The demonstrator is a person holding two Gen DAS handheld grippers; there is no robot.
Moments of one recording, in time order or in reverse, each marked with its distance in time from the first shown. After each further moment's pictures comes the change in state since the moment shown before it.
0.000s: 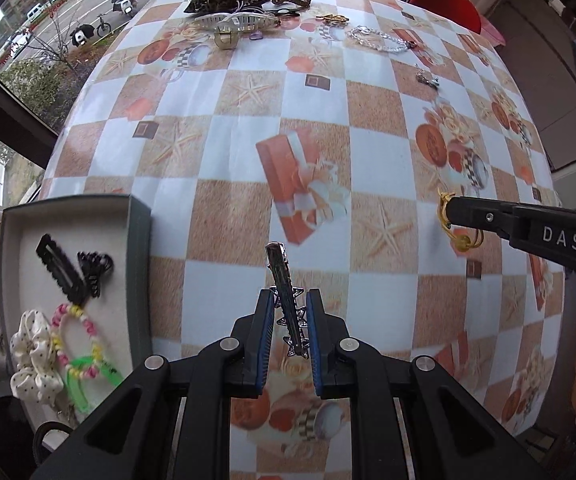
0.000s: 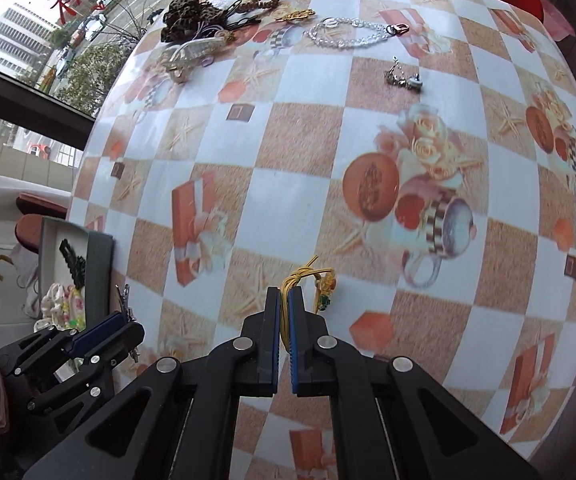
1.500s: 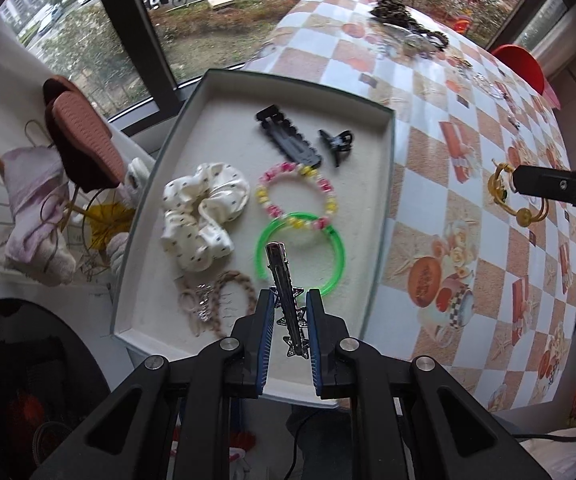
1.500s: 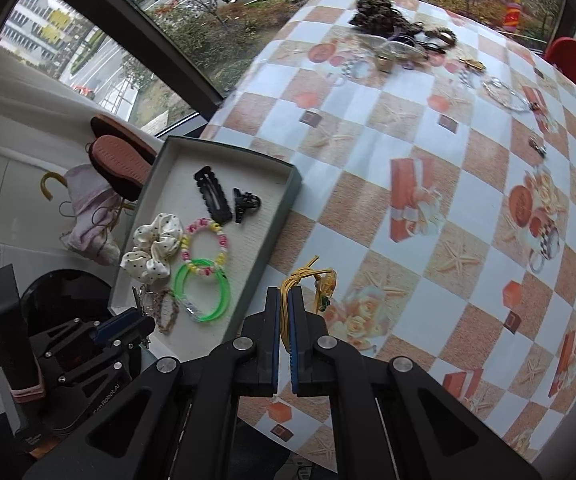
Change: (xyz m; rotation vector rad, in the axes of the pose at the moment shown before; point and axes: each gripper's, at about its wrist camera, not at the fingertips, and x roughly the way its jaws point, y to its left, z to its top) left arm -0.071 0.174 -0.132 -0.271 -0.036 0.078; right arm -0.031 0.192 -0.054 -0.271 0.017 0.064
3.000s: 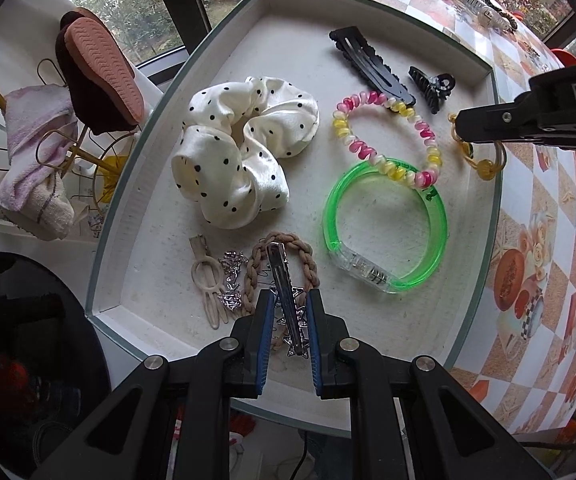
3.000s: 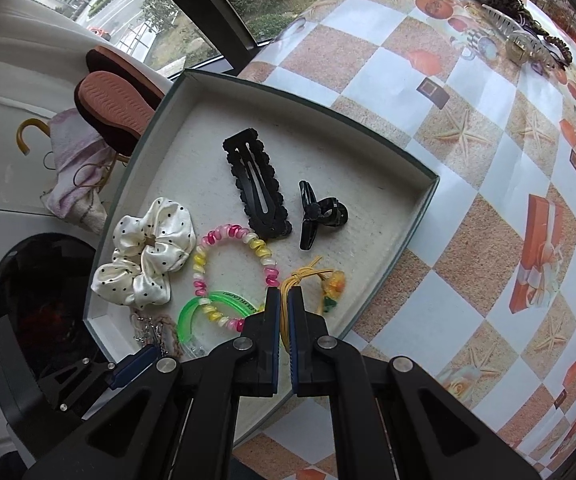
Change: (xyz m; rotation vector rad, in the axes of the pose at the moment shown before) left arm 0.079 0.038 -0.013 -0.105 0.103 0.074; right arm 0.128 0.055 0.042 -0.116 0.174 -0.012
